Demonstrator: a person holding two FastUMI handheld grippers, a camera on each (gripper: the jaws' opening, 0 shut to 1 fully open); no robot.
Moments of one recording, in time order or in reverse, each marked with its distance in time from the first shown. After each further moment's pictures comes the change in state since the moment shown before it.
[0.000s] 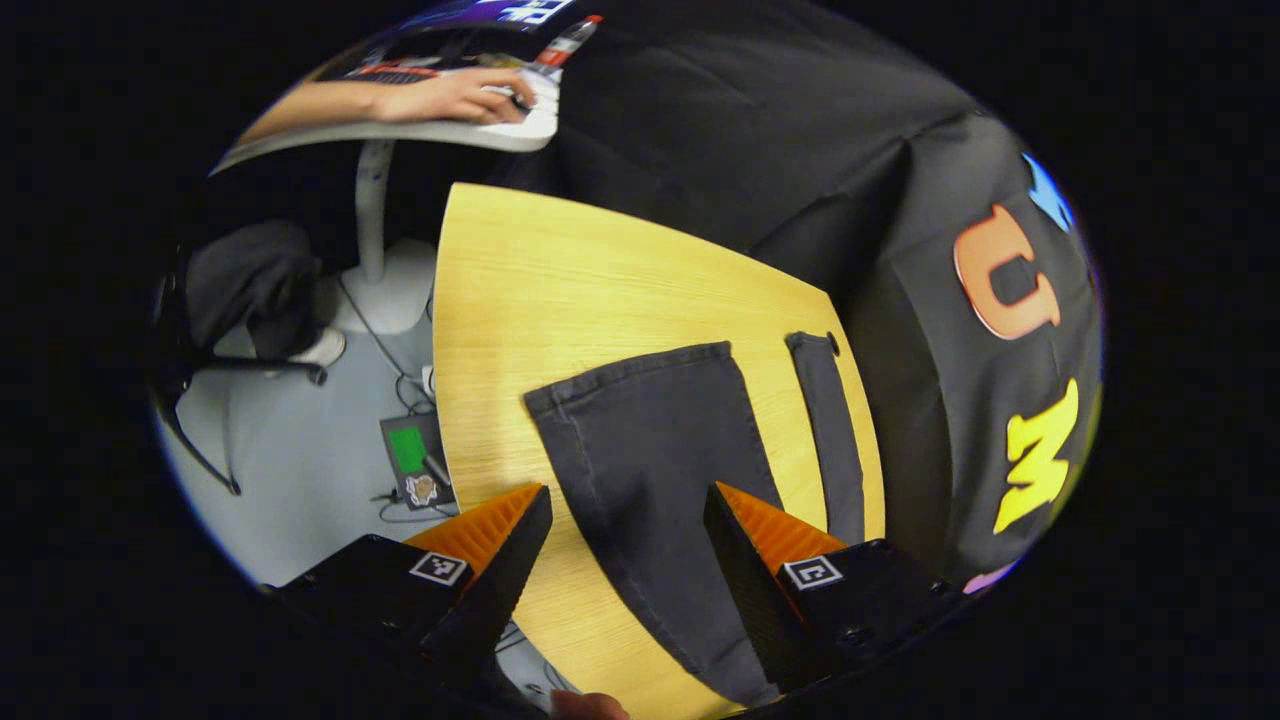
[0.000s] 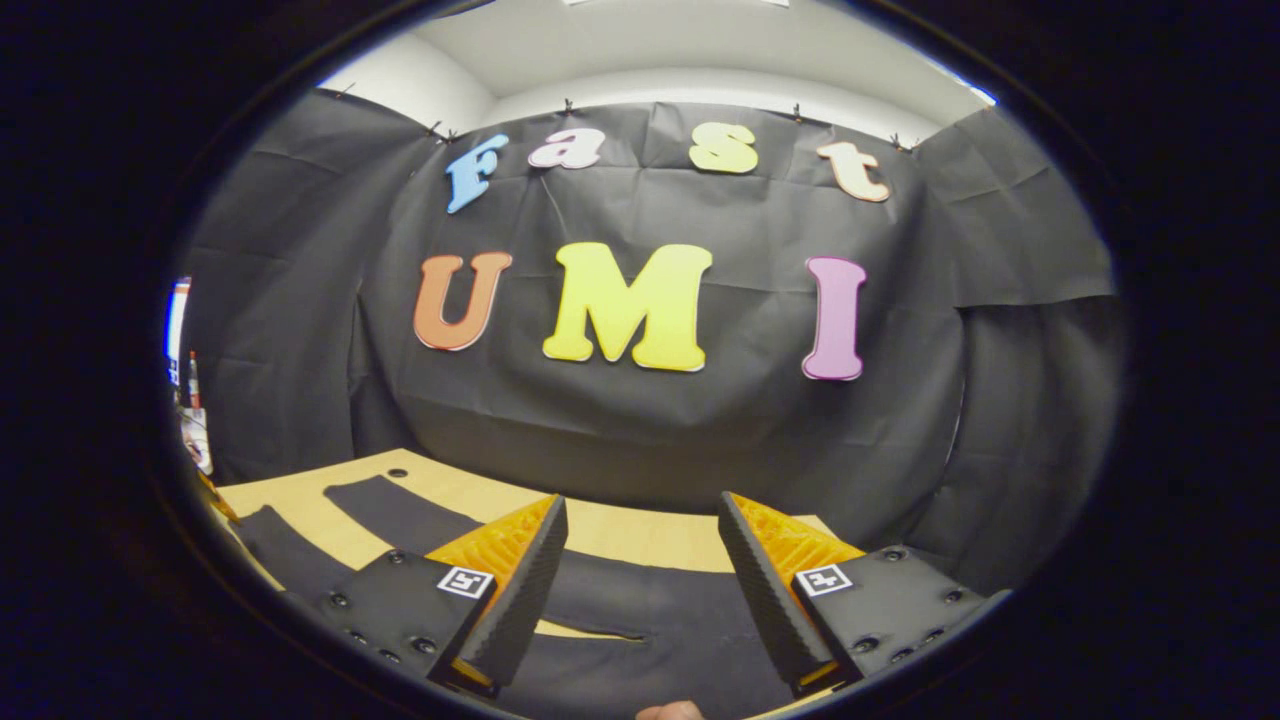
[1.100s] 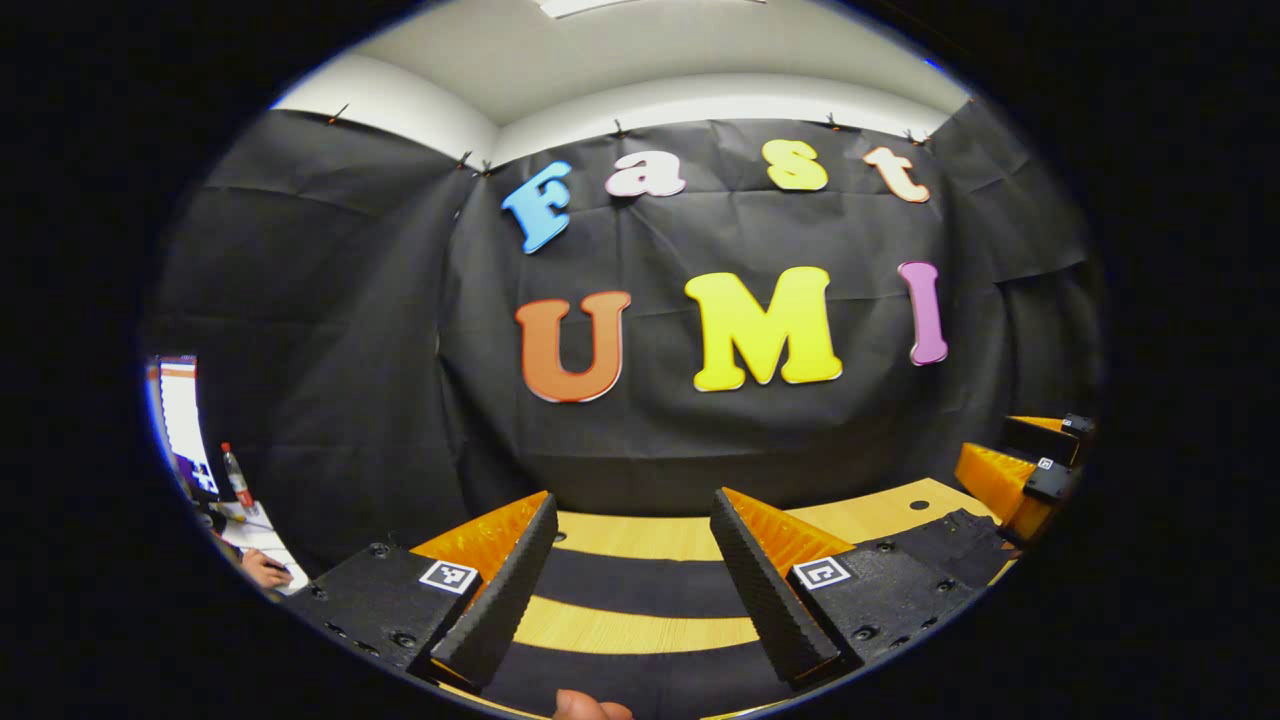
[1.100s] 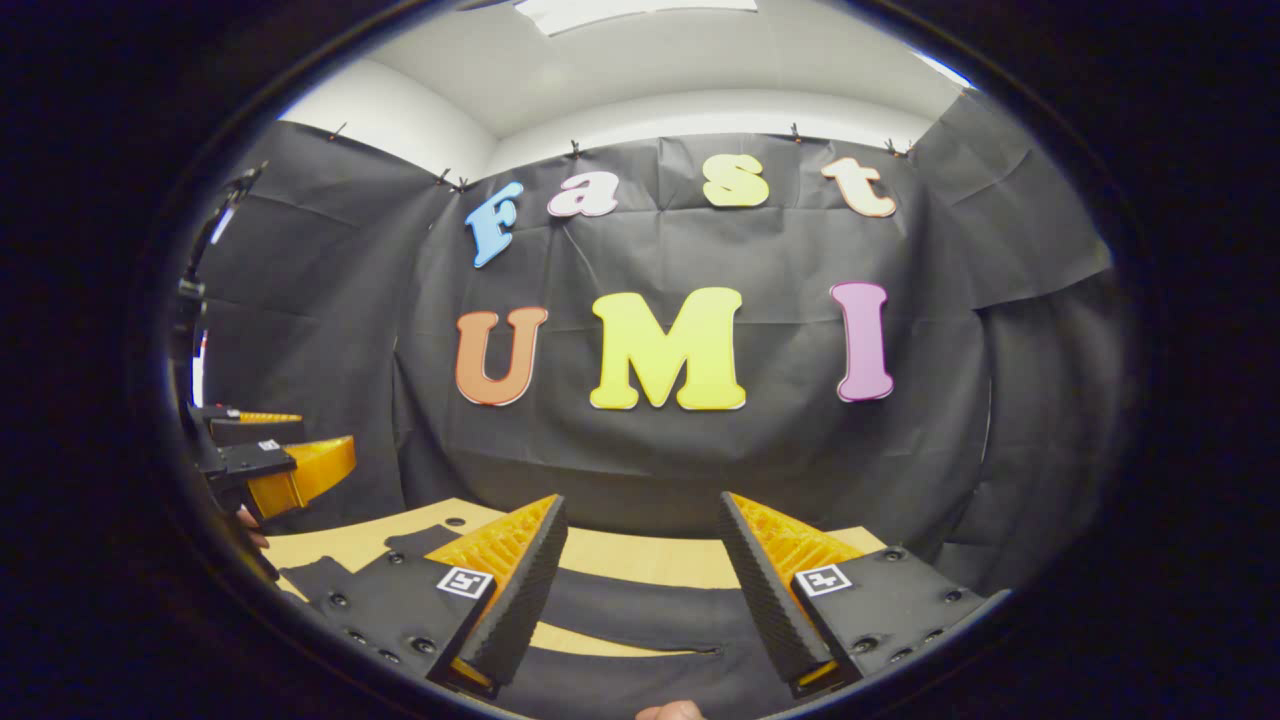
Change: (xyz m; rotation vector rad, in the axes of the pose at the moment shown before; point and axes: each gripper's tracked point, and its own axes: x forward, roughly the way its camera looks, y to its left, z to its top) left arm -0.169 -0.284 -0.086 1.125 -0.703 -0.538; right arm -0.031 0.069 0.038 0.098 -0.096 0.145
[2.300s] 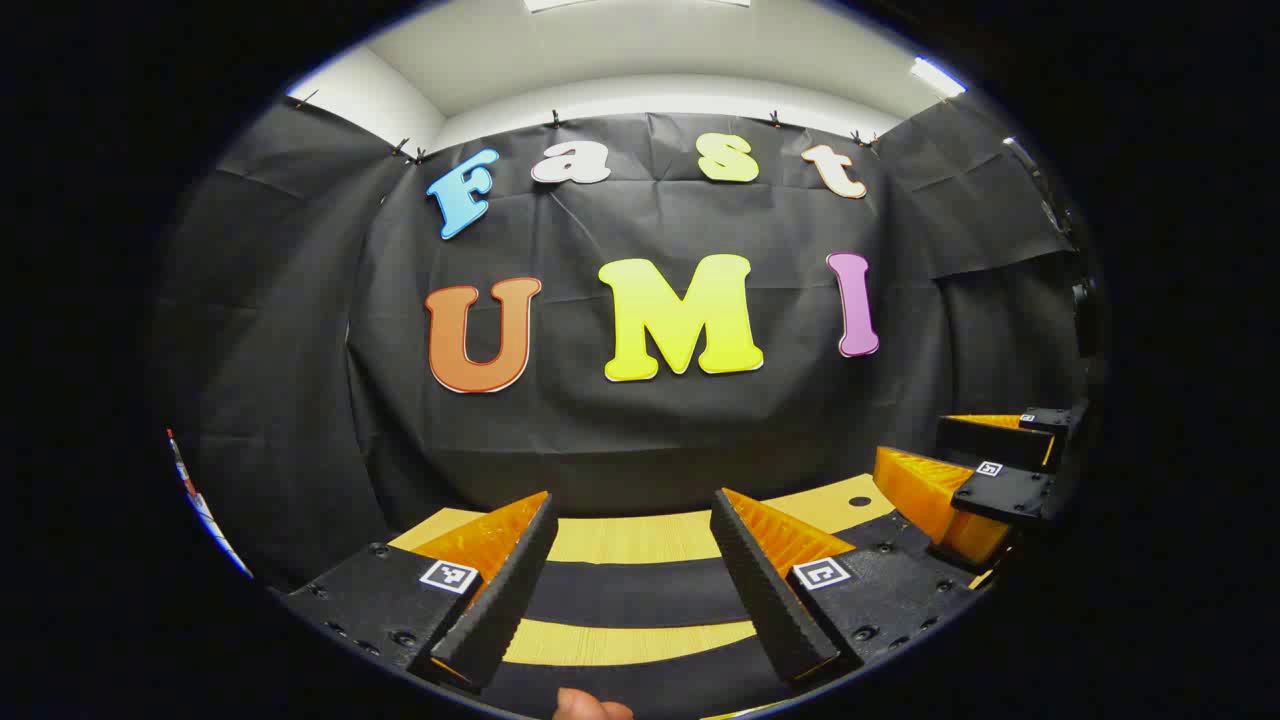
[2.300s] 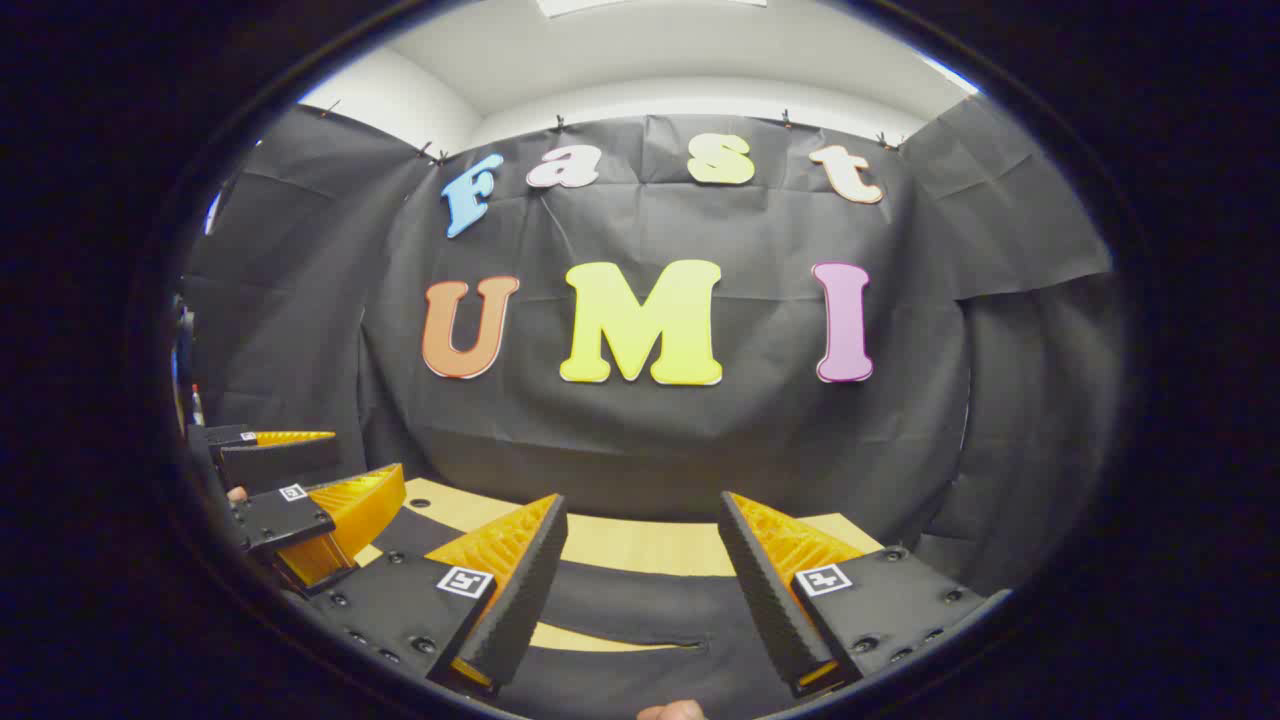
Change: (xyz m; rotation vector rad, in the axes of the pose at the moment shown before) left arm 0.029 -0.106 -0.001 0.037 -0.070 -0.281; right arm 0.027 -0.014 -0.027 -0.023 0.026 -0.113
